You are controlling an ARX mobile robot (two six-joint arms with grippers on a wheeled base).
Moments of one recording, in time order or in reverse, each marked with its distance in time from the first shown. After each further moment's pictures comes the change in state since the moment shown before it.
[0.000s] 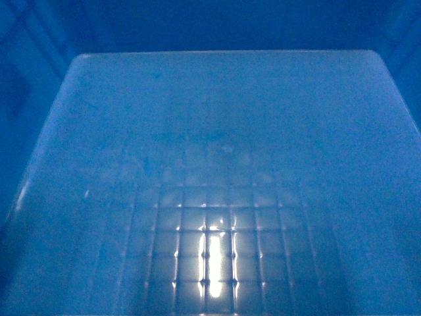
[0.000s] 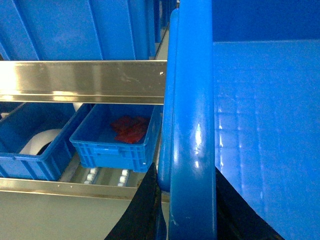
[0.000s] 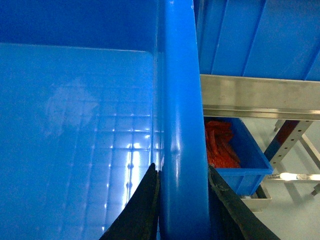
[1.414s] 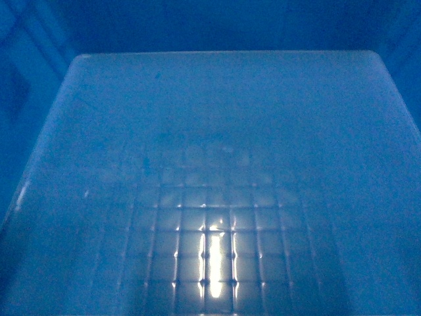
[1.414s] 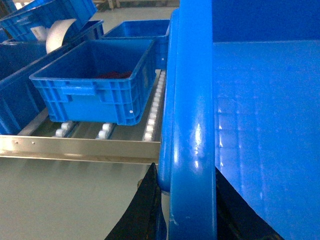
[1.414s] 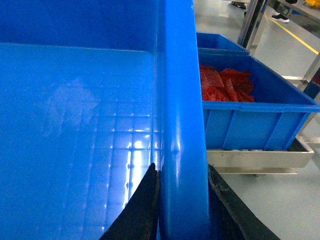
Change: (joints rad) left arm 0.000 0.001 0.000 0.001 0.002 -0.001; right arm 0.000 0.000 0.000 -0.001 0.002 0.000
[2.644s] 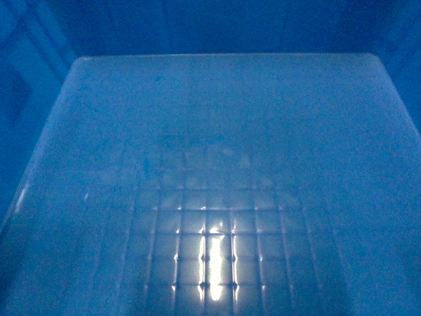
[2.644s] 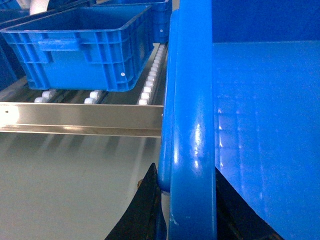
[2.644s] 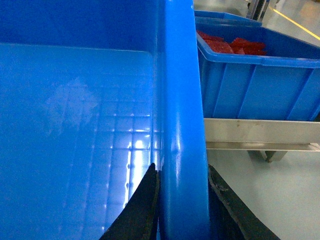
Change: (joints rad) left arm 0.000 -0.002 0.000 -0.004 0.000 -0.001; right arm 0.000 -0.002 -0.002 -0.002 0.000 0.000
